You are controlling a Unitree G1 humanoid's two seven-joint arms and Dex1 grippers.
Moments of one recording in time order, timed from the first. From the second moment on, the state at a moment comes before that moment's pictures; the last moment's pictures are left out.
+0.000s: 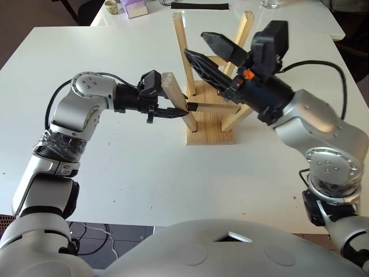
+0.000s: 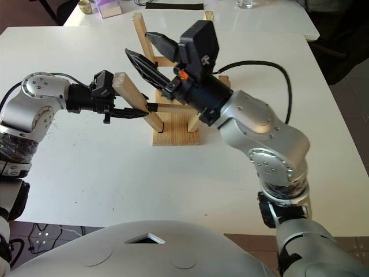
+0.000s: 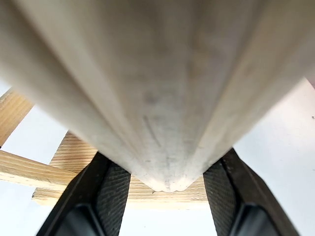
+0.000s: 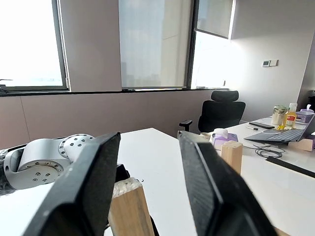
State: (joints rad) left arm -0.55 0.76 -0.32 0.10 -0.49 0.25 -1.24; right arm -0.44 -0.36 0.20 -0.74 0.84 0.72 0.05
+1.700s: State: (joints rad) left arm -0.48 0.75 -0.31 0.01 -0.46 0.25 -1.12; right arm -0.03 -0.78 -0.13 -0.10 0.05 0.39 0.08
